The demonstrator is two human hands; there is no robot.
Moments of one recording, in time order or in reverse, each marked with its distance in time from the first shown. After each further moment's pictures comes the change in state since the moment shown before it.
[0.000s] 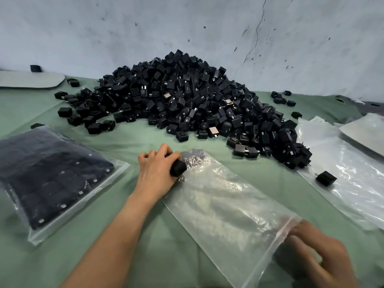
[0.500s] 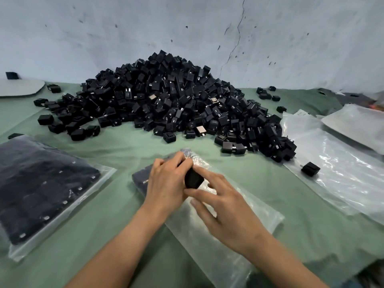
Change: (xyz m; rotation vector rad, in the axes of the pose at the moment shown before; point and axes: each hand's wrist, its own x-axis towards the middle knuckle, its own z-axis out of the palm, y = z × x) left_hand -0.021 0.055 -0.012 -0.138 0.139 0.266; right_hand 0.075 -0.063 0.077 -0.175 -0.125 -0.222
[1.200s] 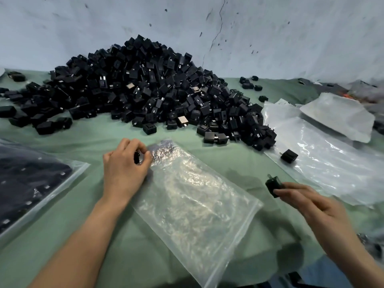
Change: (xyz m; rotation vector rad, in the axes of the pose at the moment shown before) left_hand 0.005 -0.043 0.012 -0.133 0.201 -0.323; right_hand -0.104 0.081 -0.097 0.497 0.301 0.666
